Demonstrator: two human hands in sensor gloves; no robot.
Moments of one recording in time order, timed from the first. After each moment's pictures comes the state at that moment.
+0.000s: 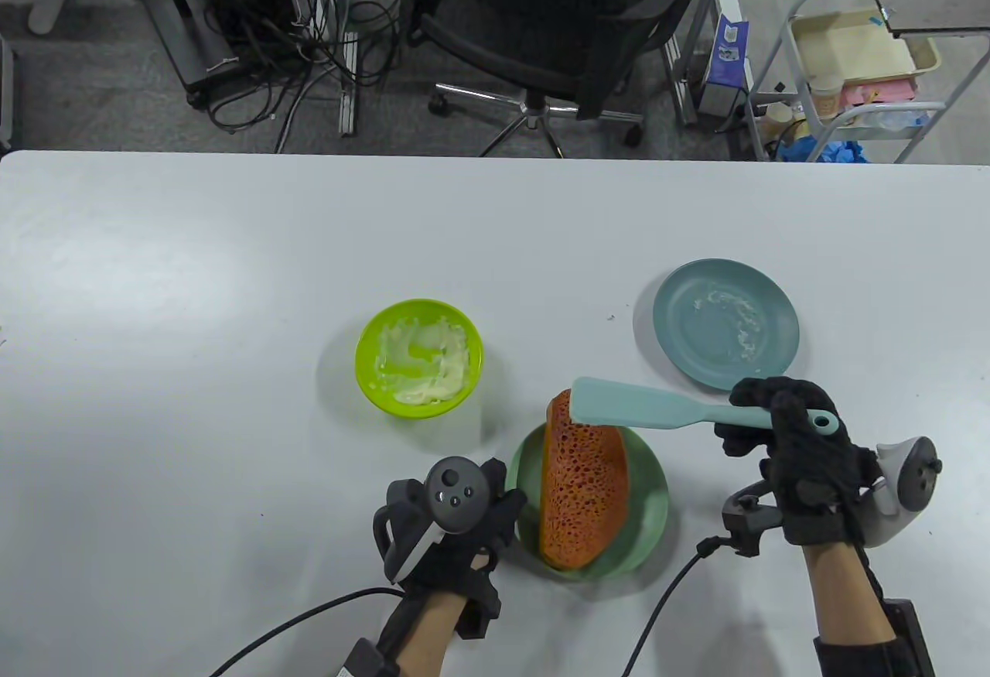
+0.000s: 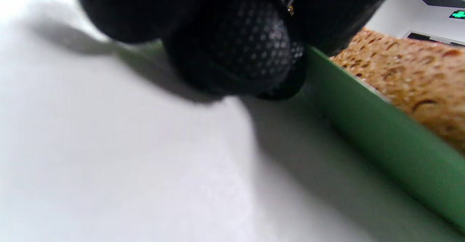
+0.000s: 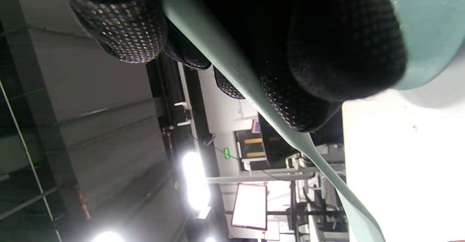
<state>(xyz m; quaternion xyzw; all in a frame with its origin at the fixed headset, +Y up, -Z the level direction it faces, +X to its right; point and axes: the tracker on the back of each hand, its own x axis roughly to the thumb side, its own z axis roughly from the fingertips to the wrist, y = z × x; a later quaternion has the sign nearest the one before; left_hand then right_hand) -0.082 -0.742 -0.135 -0.13 -0.02 0.26 0.96 0.311 -0.708 -0.175 0.03 -0.09 0.62 0.78</state>
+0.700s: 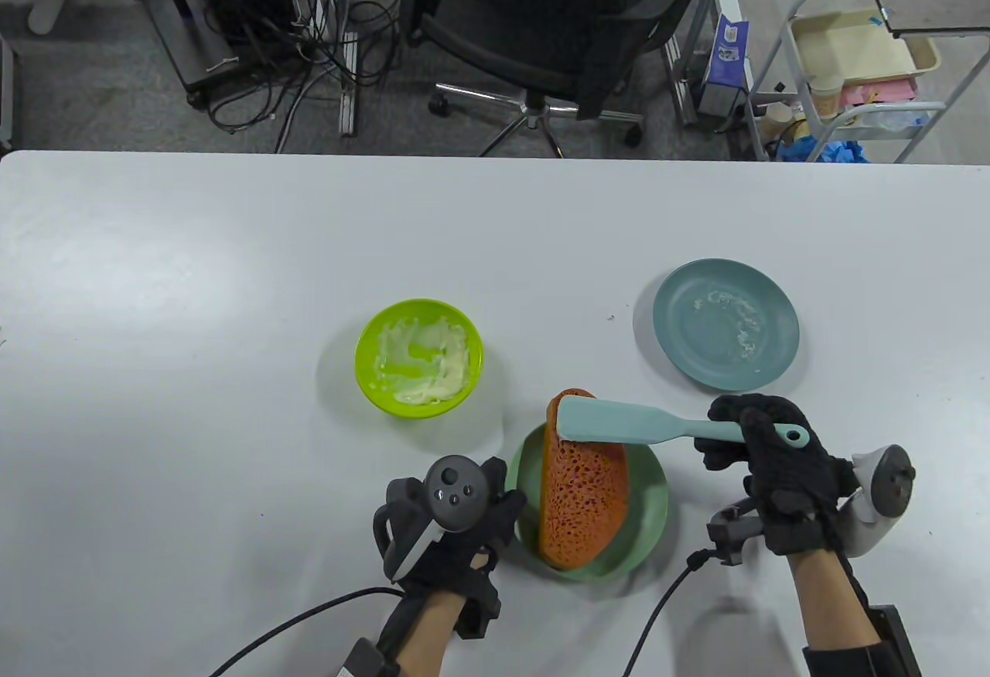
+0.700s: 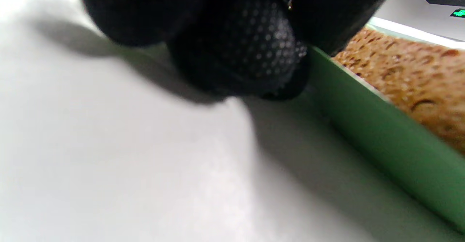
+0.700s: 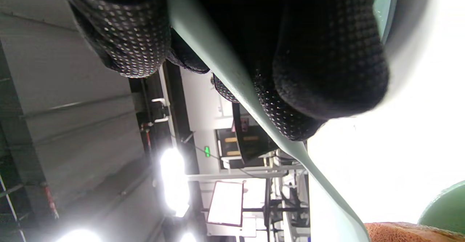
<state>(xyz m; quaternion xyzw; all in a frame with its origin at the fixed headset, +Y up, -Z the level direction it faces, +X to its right) -0.082 -0.743 -0.136 -0.14 -0.02 0.26 0.95 0.304 -0.734 -0.172 0.00 -0.06 0.64 0.77</state>
